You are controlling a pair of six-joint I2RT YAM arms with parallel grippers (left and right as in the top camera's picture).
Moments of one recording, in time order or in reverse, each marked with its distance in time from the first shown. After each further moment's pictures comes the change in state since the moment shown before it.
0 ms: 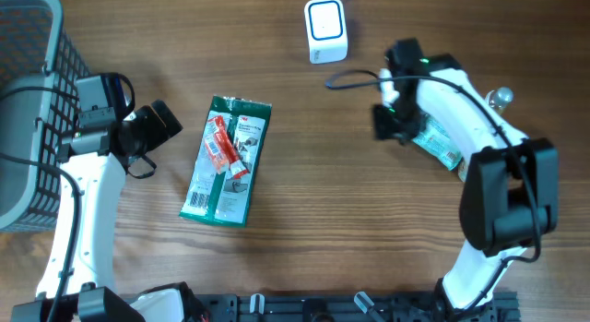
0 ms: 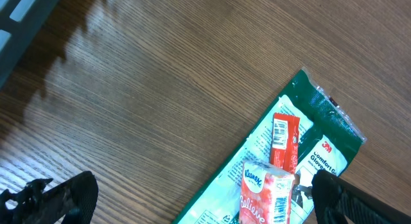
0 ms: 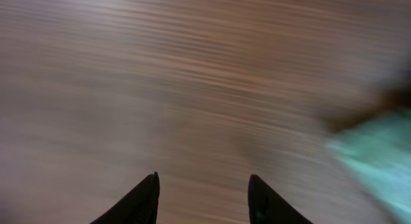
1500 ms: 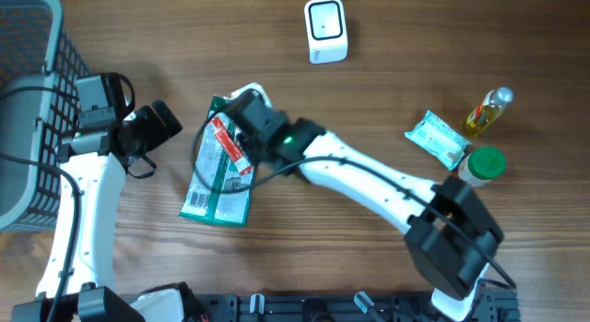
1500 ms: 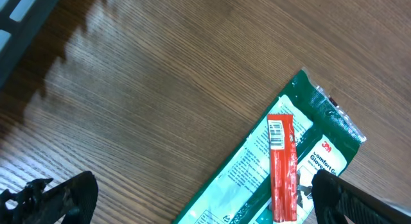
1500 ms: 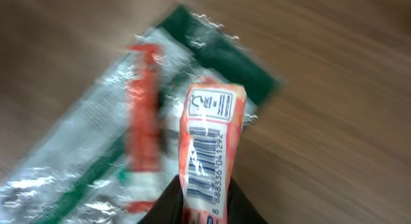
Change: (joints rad) left arm 0.000 0.000 0.000 0.000 0.000 0.000; right arm 0.625 -0.016 0.022 0.473 0.350 0.196
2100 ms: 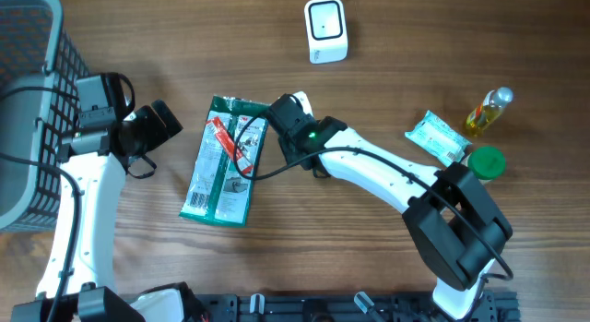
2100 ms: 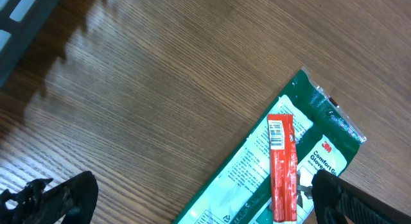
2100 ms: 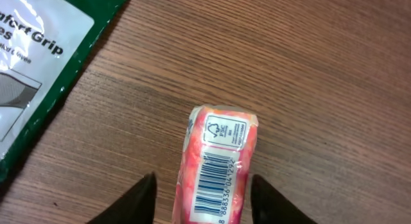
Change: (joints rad) left arm 0.000 0.000 0.000 0.000 0.000 0.000; right arm -0.106 -0.001 -0.181 -0.004 0.082 0.041
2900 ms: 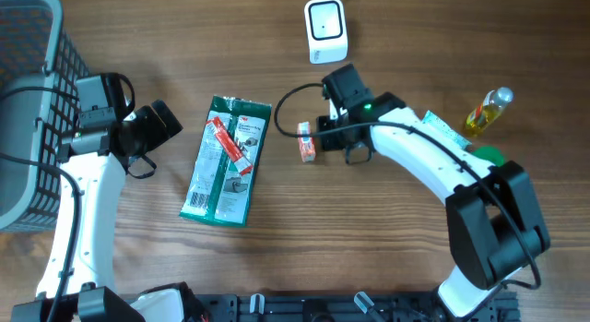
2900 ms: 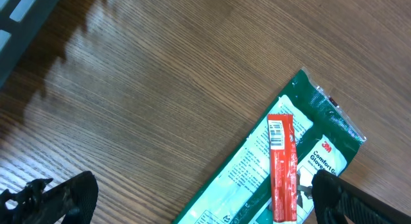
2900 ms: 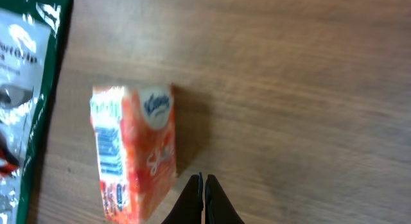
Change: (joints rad) left arm 0.000 0.000 0.000 0.000 0.000 0.000; right arm -0.248 -0.095 -0.070 -0.064 -0.386 0.046
